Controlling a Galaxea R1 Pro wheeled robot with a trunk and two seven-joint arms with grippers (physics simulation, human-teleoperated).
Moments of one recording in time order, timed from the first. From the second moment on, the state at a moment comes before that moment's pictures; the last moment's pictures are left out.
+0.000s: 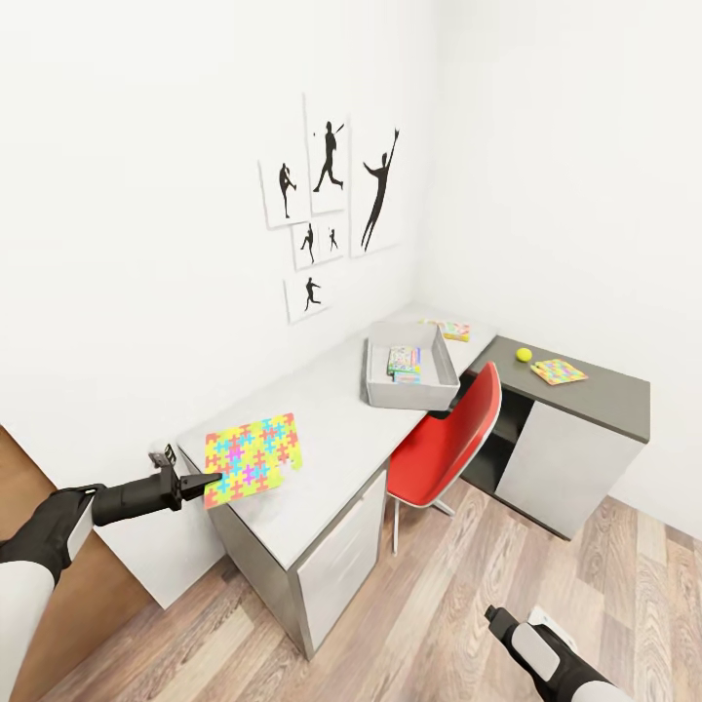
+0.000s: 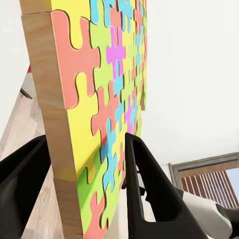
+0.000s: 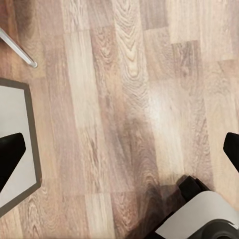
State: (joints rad) left arm -0.80 0.36 0.24 -0.53 0.04 0.84 -1.57; right arm -0.55 -0.09 0.00 -0.26 -0.81 0.08 -0.26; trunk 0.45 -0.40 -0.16
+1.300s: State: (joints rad) left arm -0.80 0.36 0.24 -0.53 0.05 0.83 -1.57; right arm -0.55 -0.09 0.00 -0.26 -0.81 0.09 -0.26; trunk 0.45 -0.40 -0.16
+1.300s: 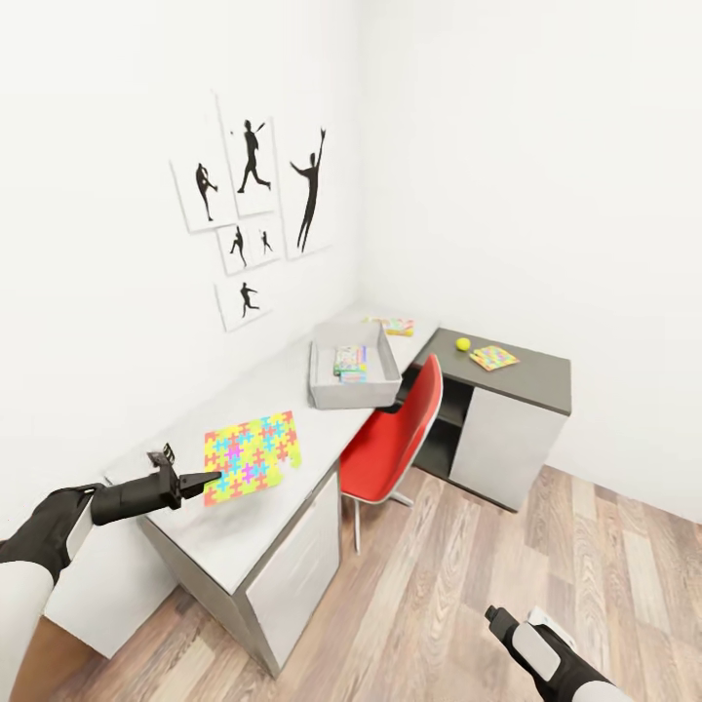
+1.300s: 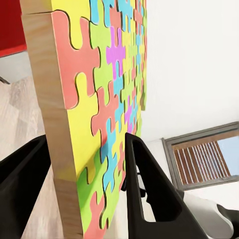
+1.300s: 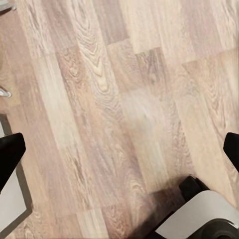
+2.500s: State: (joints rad) left arm -0.80 0.36 0.24 -0.53 0.05 0.83 -1.57; right arm -0.55 -0.09 0.00 -0.26 -0.81 0.09 -0.26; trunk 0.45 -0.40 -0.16
